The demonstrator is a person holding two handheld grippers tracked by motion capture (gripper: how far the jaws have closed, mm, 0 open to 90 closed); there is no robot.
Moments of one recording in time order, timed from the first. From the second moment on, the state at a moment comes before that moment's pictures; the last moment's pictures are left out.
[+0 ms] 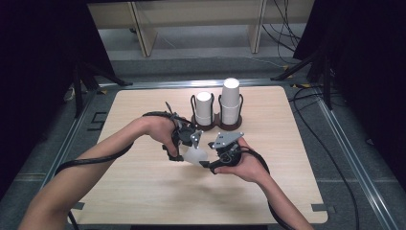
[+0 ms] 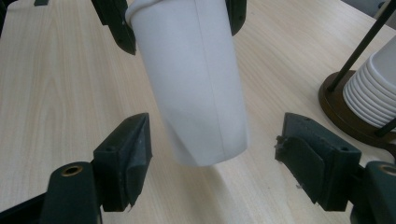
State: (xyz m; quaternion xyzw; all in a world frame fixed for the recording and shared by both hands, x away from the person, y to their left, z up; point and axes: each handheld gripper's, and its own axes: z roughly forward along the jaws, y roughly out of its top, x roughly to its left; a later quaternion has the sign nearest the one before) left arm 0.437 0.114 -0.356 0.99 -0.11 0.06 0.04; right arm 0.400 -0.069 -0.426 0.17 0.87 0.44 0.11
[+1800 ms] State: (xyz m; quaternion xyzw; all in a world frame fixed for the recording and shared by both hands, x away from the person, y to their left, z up) left arm 0.436 0.102 -0.358 0.99 -0.13 0.07 0.03; right arm 0.403 -0.043 -0.436 0.13 0.89 0.42 0.14
